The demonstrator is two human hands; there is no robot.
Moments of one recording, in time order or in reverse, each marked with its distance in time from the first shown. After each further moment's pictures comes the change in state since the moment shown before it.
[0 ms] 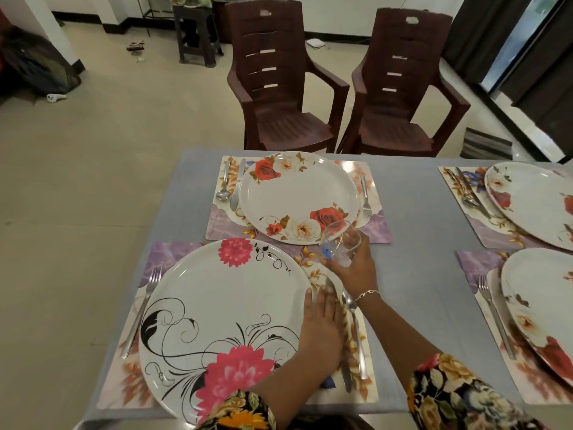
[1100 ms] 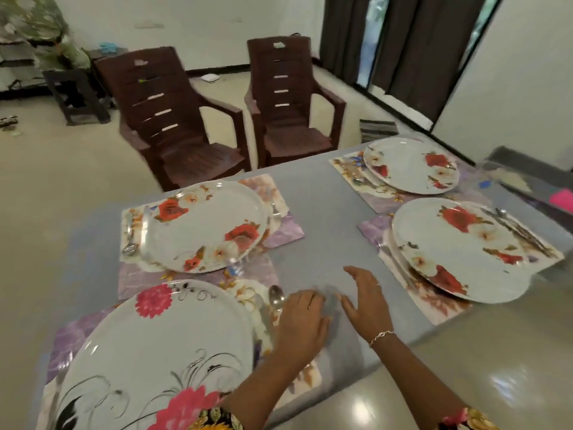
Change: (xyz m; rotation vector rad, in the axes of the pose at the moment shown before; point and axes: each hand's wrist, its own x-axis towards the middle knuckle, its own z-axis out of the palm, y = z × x) left_hand 0.027 0.053 -0.002 -0.382 0.546 0.356; right_hand -0.098 0.062 -0.126 -0.429 0.223 -0.040
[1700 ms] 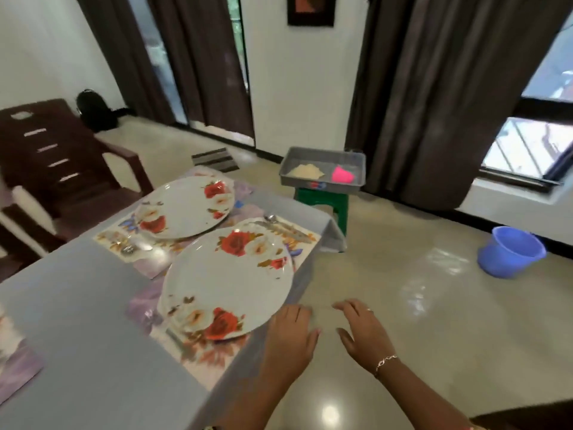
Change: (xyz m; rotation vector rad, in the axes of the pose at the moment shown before) left_hand 0.124 0.323 0.197 -0.060 -0.033 0.547; right_hand -0.122 0.290 -0.265 -0.362 0.199 0.284
